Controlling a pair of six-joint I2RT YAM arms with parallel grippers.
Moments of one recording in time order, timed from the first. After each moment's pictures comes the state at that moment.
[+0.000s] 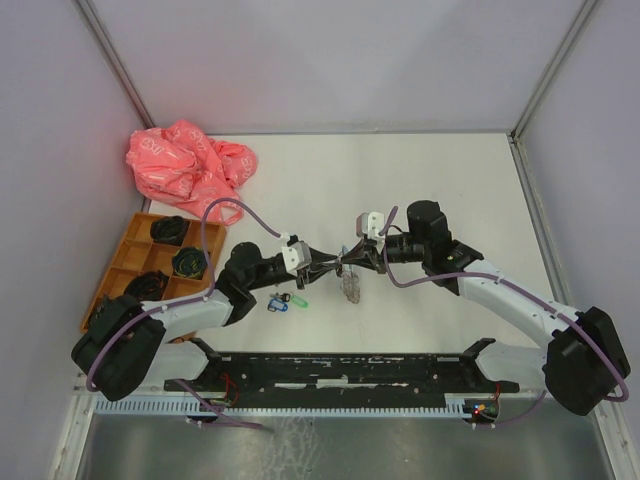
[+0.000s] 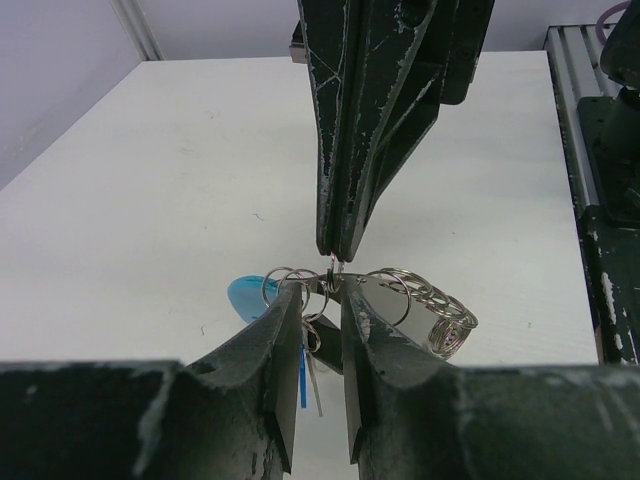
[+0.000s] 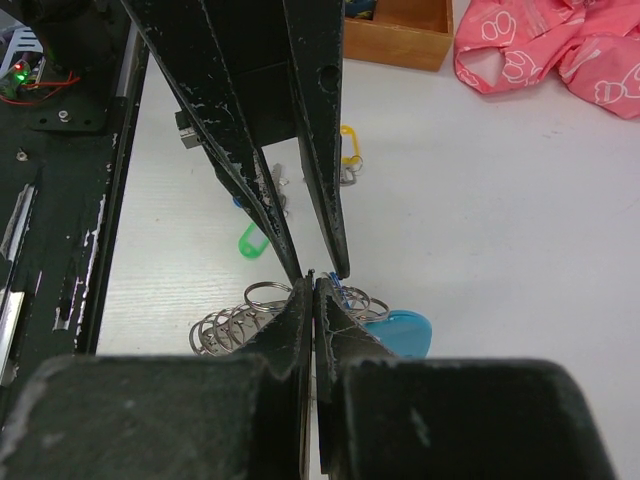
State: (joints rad) left arm -0.67 1.25 0.37 0.91 0.64 0.17; right arm 0.60 1.19 0.74 0.07 -0.84 -0.43
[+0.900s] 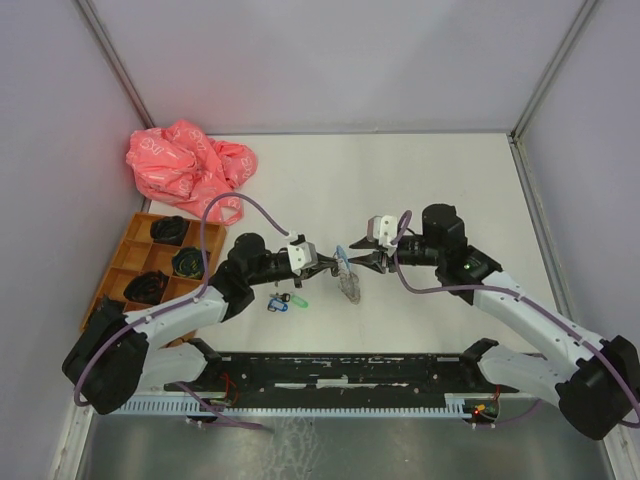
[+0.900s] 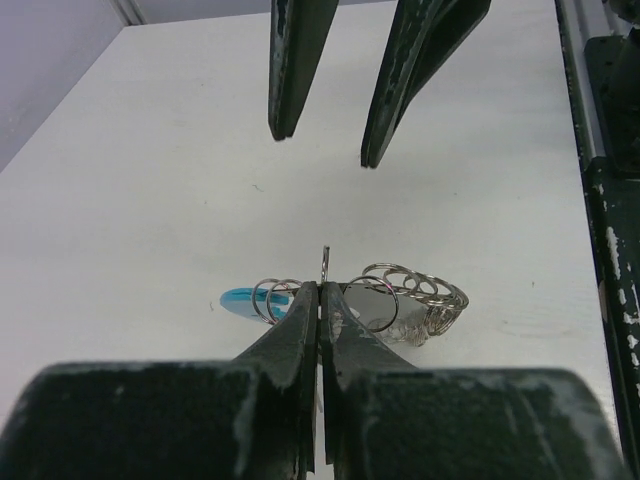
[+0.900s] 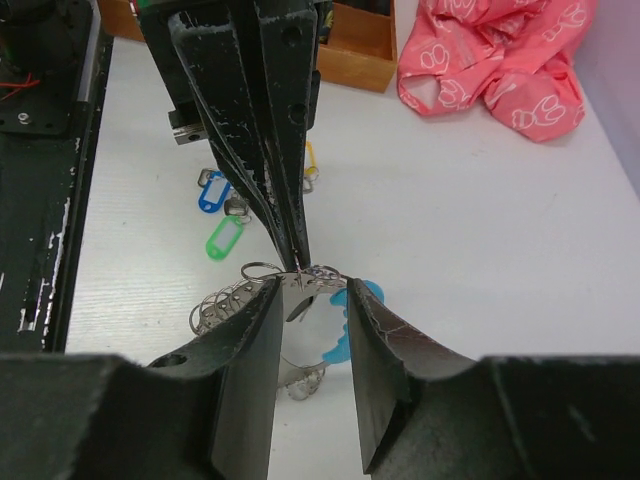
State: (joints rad) left arm -0.67 1.17 0.45 0.62 0.66 0.30; right arm 0.60 1.07 0.74 0.00 -0.77 -0.47
